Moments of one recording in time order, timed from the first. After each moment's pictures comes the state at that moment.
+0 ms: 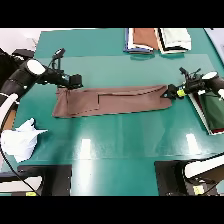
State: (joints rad) left arm -0.23 -1.43 1.29 1.02 -0.91 -1.48; right arm -0.31 -1.68 1.25 -0.82 1.25 1.11
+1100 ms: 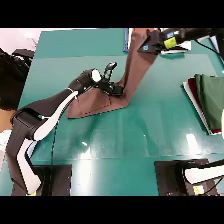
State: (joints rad) left arm -0.55 -1.97 1.76 1.02 -0.89 -1.52; right arm 0.14 -1.58 1.98 -0.80 1.44 1.42
